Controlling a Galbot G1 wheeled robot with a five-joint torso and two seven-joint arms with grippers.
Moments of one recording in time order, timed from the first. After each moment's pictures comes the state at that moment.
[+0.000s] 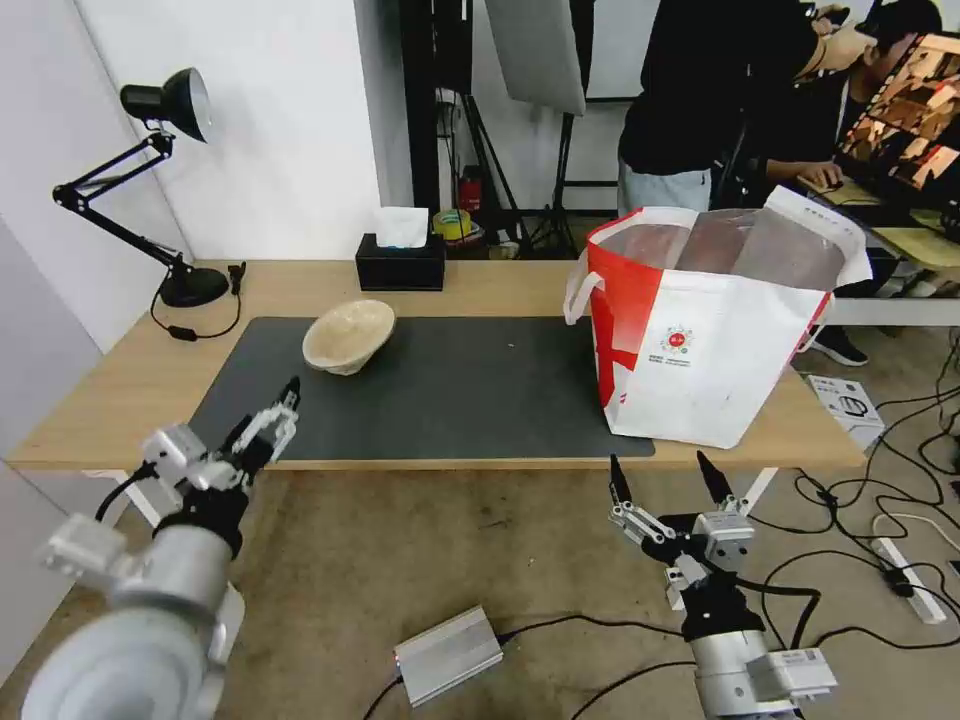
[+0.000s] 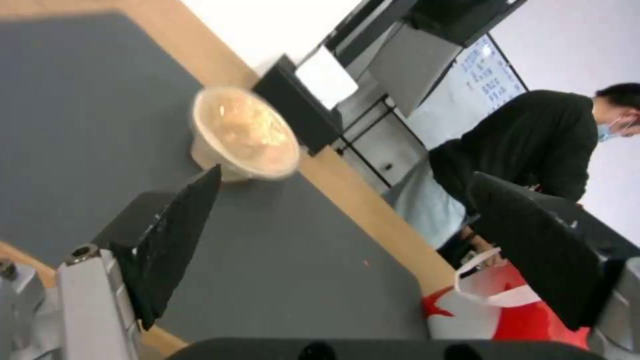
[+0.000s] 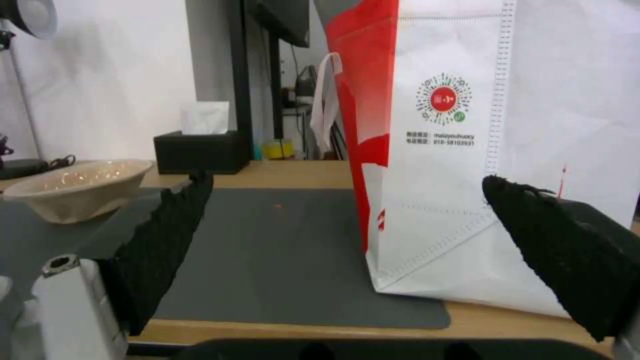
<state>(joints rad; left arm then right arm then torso) 1.45 -1.14 -0.68 -2.45 -1.35 0.22 -0.55 -1.71 0.90 0.21 2.34 0.23 0.22 0.58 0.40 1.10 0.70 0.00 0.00</state>
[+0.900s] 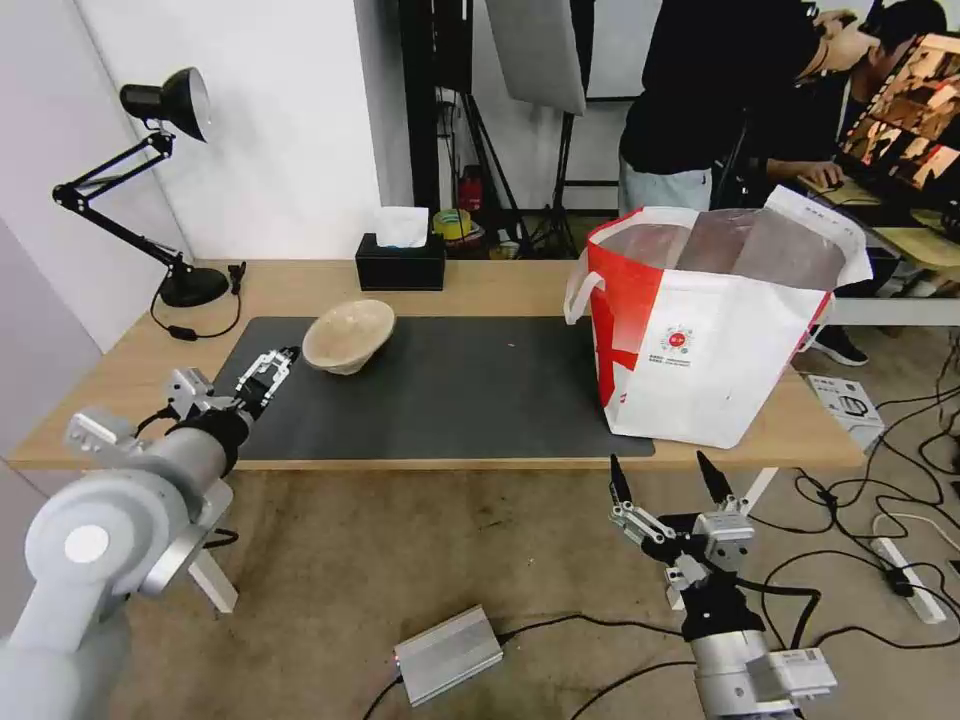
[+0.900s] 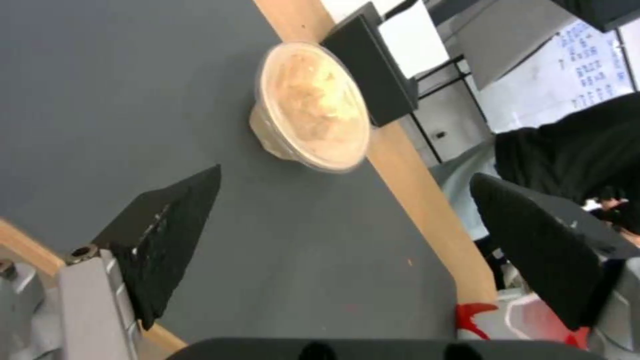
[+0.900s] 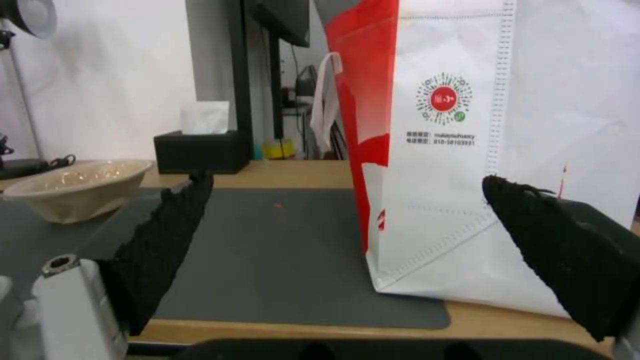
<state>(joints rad) 1.13 -0.98 -0.64 -2.23 -1.74 0.27 -0.88 -1.71 0.90 0.21 2.34 0.23 0.22 0.58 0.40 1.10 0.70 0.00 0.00</state>
